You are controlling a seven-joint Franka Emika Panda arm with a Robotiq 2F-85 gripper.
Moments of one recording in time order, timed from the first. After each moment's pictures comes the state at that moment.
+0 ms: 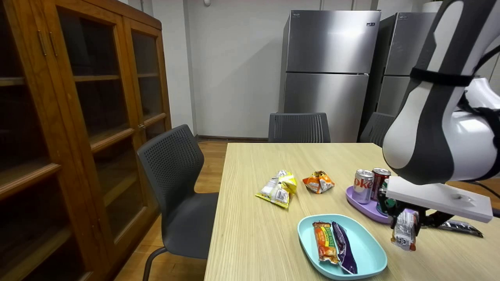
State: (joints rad) arm 0.51 0.37 -0.41 -2.73 0.22 3.19 0.44
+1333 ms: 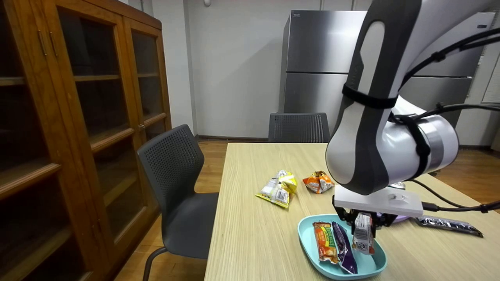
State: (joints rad) arm 0.87 0.51 -0.53 -2.57 0.22 3.00 0.54
